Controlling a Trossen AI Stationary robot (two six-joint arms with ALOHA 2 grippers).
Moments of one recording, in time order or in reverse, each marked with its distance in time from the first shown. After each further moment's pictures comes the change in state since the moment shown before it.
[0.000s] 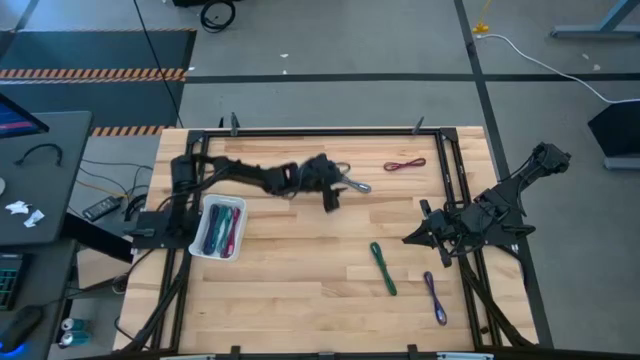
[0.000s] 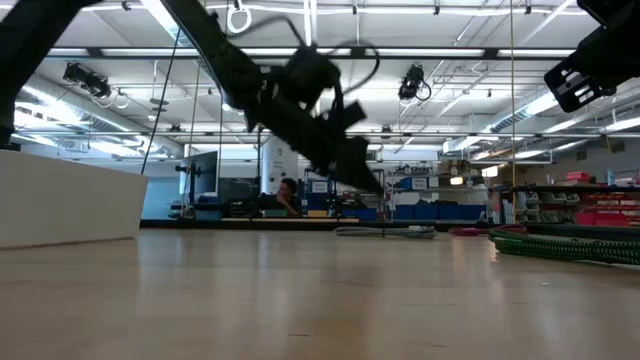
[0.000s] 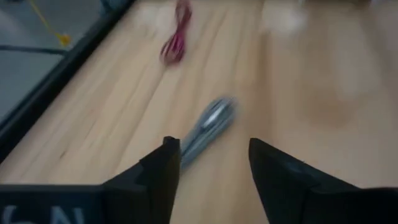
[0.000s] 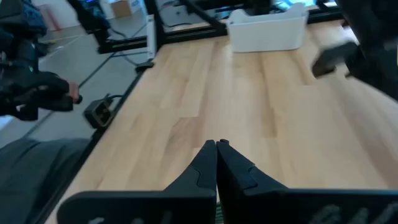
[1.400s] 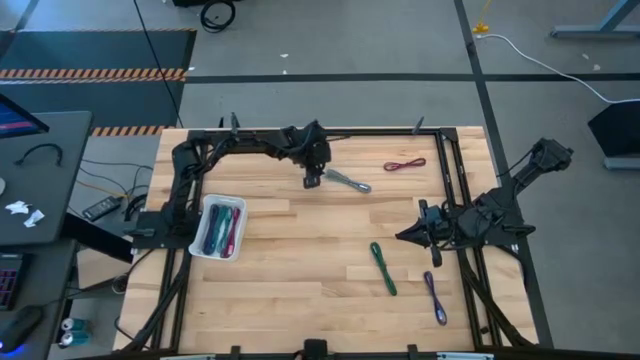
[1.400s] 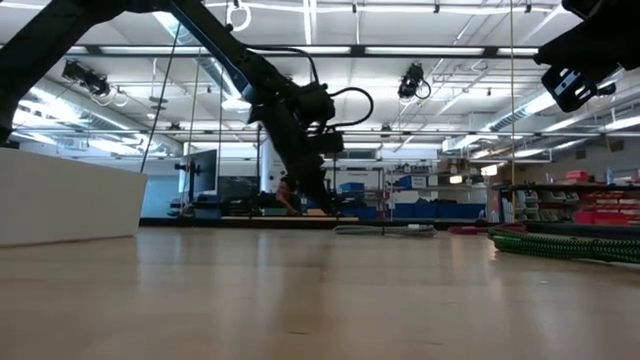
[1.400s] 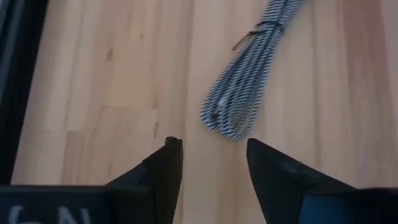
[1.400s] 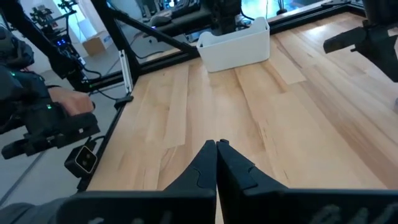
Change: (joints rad) left arm 0.253 0.060 0.271 -0.675 0.231 0.327; right arm 0.031 0.131 0.000 0.165 0.170 0.147
